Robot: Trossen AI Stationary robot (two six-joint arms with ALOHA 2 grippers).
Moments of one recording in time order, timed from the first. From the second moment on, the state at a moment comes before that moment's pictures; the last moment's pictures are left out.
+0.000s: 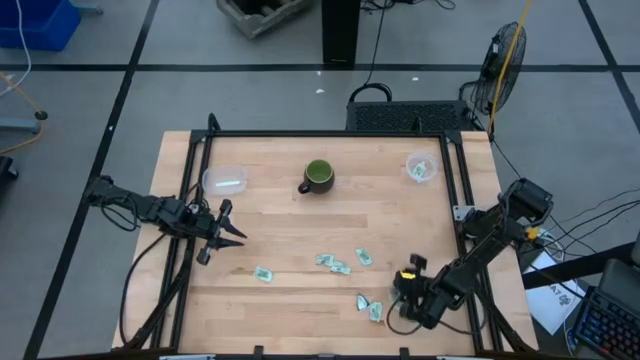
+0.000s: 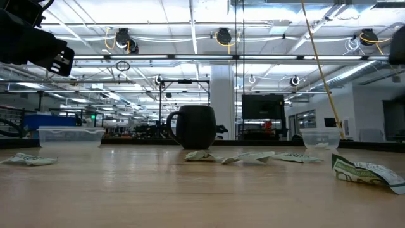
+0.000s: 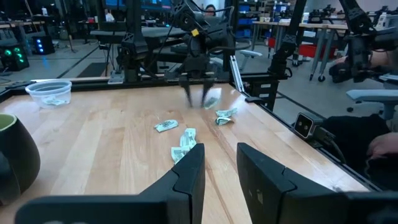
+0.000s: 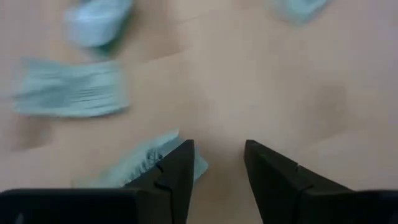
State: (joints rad) left arm -0.35 0.07 0.04 -0.05 -0.03 -0.04; right arm 0.87 1.64 0.70 -0.42 0.55 1.09
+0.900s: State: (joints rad) left arm -0.35 0.07 0.04 -0.05 -0.03 -0.04; right arm 0.47 1.63 0.70 -0.47 0.52 0.68
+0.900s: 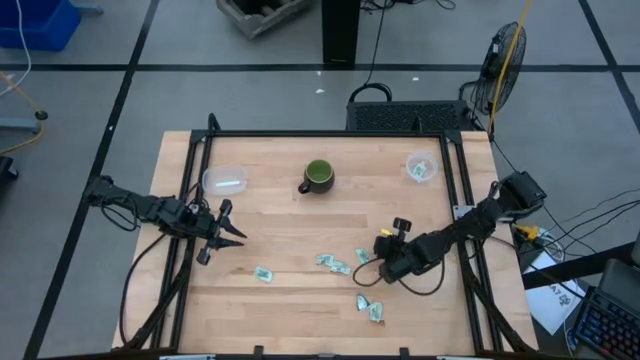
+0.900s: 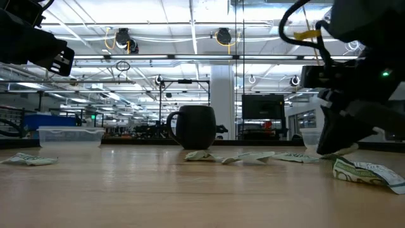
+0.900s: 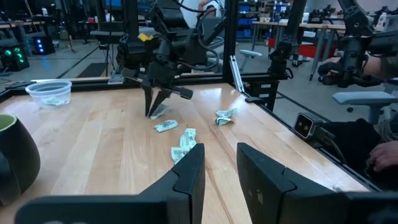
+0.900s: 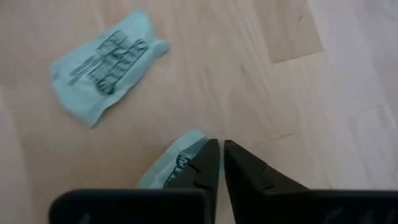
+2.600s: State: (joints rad) left arm -0.35 0.07 0.04 -0.05 -0.03 -0.04; right arm 0.44 1.46 0.53 -0.14 0.37 0.62
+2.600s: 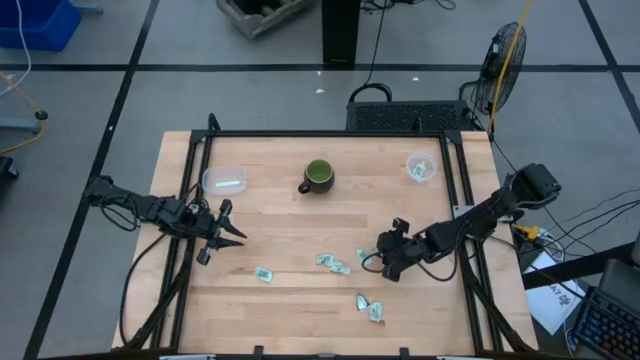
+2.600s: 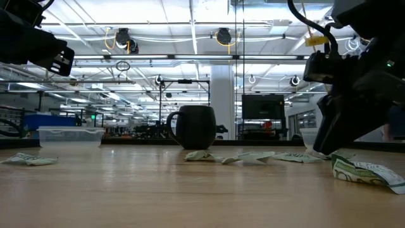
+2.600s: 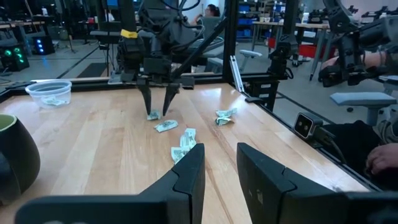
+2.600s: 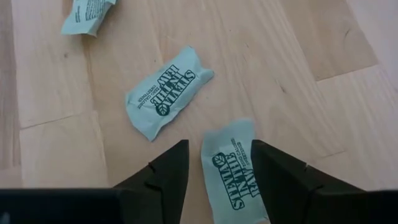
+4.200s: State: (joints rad) left arm -0.35 0.07 0.04 -0.05 -0.03 -0.04; right arm 0.24 1.44 0.46 0.01 0.64 0.48
